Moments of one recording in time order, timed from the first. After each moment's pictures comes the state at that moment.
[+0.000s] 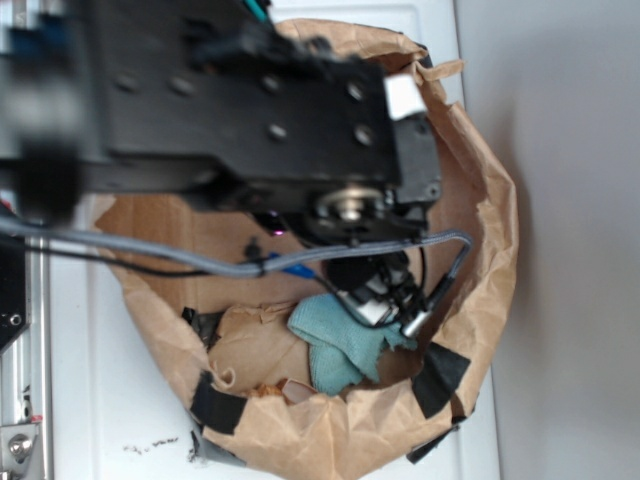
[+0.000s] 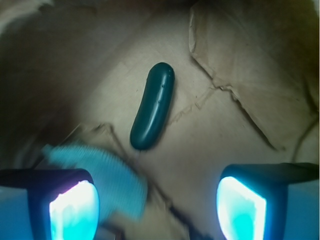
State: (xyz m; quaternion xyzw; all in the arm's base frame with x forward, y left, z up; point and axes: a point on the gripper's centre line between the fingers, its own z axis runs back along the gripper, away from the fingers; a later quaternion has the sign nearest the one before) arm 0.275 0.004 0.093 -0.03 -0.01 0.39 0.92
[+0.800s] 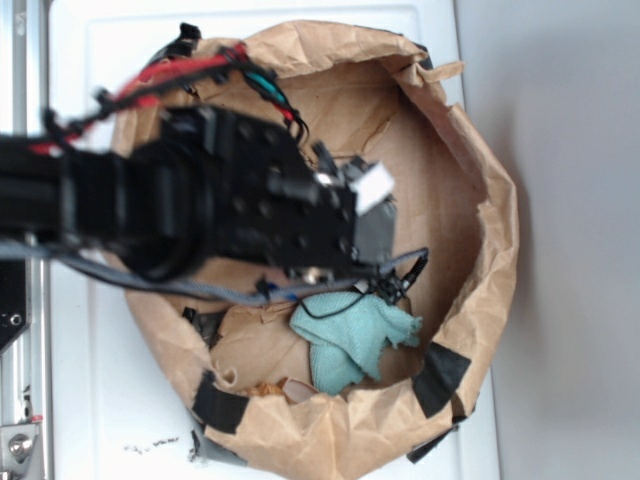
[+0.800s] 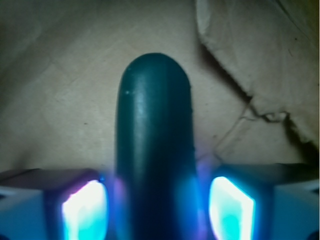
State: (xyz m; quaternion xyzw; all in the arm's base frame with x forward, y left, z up) arm 0.291 0.013 0.019 0.03 -0.11 0.39 0.91
